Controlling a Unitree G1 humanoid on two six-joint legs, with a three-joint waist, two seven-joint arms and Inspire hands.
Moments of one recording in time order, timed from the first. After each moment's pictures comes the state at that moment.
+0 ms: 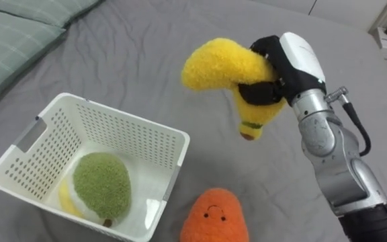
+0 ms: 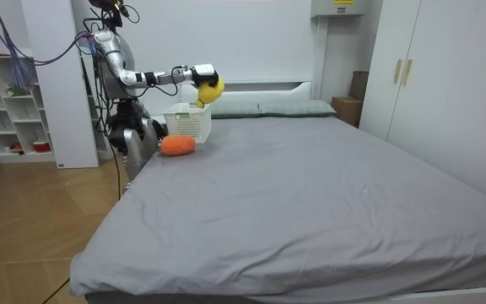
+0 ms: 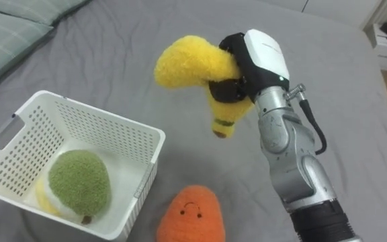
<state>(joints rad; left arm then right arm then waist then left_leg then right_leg) 0.16 0.20 0.06 0.94 0.25 0.09 0.33 -0.32 -0.34 0.23 0.09 -0.60 0.12 0.01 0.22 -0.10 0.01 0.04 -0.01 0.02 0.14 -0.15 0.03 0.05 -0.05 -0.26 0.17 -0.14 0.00</state>
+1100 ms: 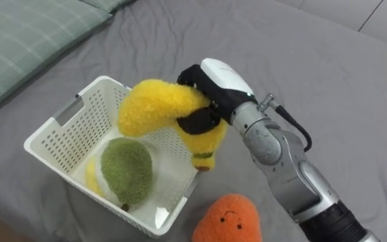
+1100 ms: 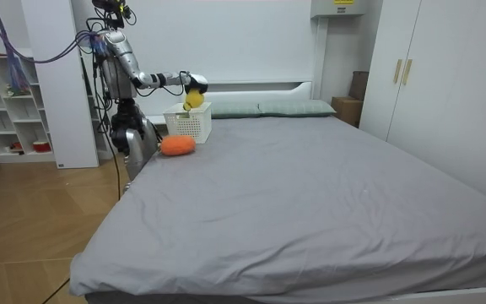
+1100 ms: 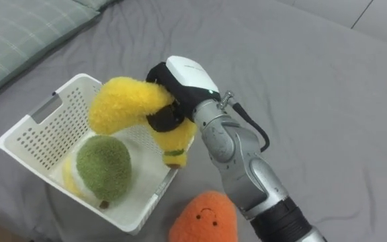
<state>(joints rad) 0.12 0.20 0.04 0.94 0.30 0.13 0.31 -0.37 -0.21 0.45 0.06 -0.60 0.18 0.16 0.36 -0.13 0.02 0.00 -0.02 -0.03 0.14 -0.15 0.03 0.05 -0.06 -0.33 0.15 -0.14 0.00</state>
